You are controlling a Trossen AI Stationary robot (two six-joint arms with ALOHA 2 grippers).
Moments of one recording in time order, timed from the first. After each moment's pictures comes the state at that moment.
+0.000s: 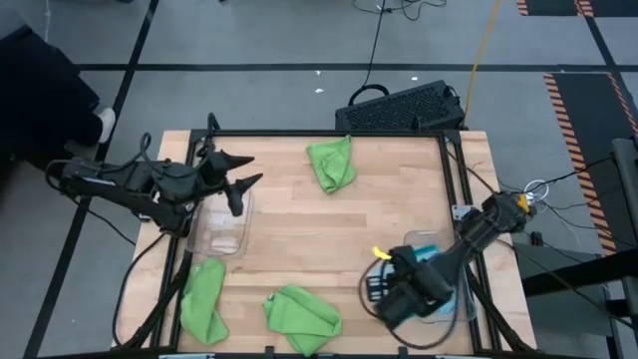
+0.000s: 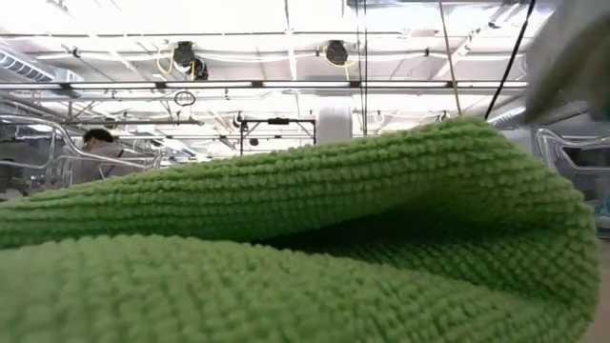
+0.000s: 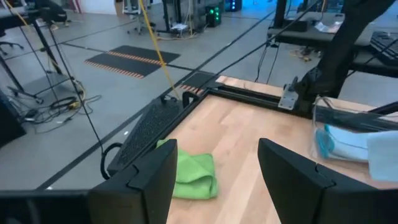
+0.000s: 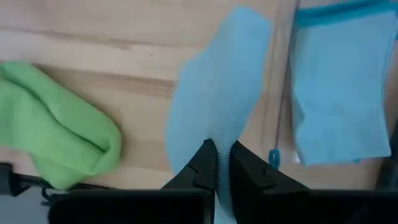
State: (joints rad) left arm -0.22 0.91 1.10 -0.52 -0.68 -0.20; right arm 0.67 1.84 1.83 -1.58 0.13 2.12
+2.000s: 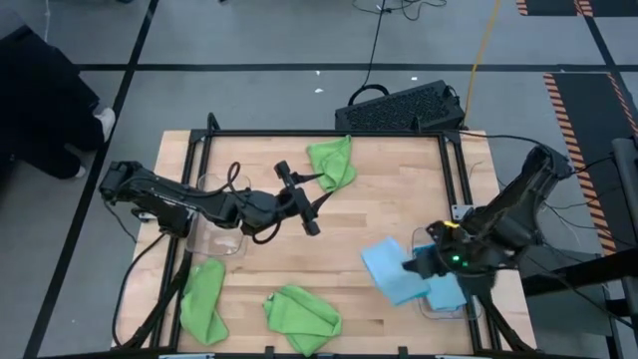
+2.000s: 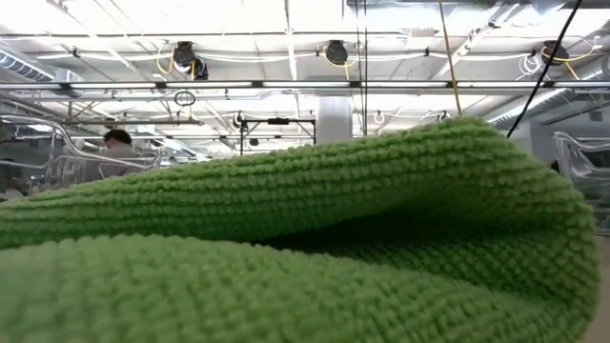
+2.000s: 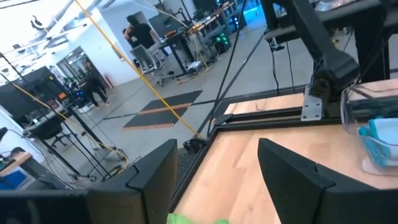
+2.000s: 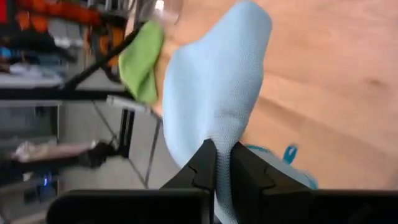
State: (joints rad) left arm -0.22 1.48 1.17 0.20 -0.75 0.35; right arm 0.84 1.14 1.13 -0.86 0.56 1.95
